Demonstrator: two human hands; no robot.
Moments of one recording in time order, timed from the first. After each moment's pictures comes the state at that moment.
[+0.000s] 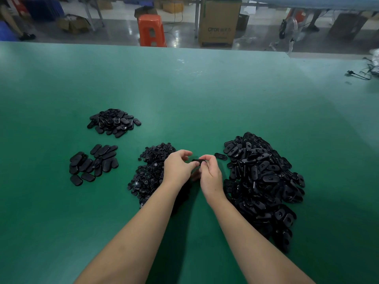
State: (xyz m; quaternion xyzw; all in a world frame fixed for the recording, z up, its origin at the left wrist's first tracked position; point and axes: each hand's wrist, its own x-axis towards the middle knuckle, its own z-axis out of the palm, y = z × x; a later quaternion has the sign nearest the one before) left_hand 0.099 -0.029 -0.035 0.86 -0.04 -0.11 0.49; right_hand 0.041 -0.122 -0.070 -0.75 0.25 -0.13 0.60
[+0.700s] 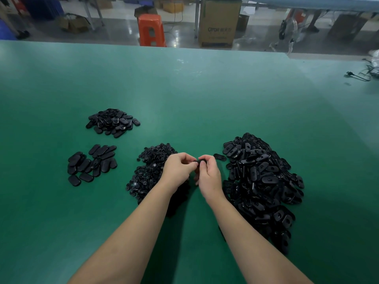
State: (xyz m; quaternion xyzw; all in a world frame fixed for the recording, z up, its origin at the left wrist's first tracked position) left_hand 0.101 -0.026 -0.042 0.81 -0.05 -0.17 0.56; right_hand 0.045 -0.123 -0.069 -0.75 0.25 -0.13 0.59
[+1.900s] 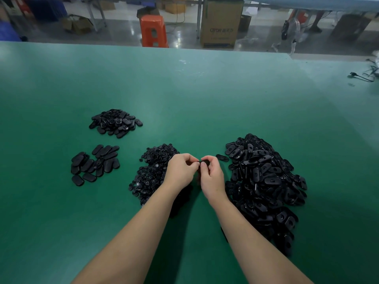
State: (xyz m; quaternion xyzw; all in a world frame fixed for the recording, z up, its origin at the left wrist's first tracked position) left_hand 0.098 -0.028 -0.035 0.87 -0.08 -0.13 0.46; right_hand 0.043 -0.127 -0.075 -0.76 0.23 -0.15 0.59
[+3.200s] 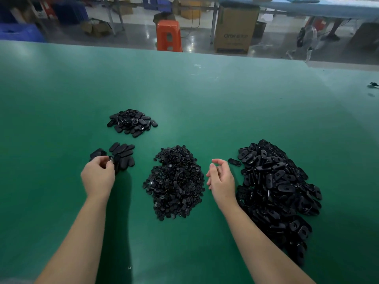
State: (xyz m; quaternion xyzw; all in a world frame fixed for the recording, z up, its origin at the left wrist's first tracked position) left_hand 0.140 0.189 -0.051 0.89 0.20 0.13 0.39; right_hand 0.039 -0.119 -0.073 -0.77 0.19 -0.14 0.60
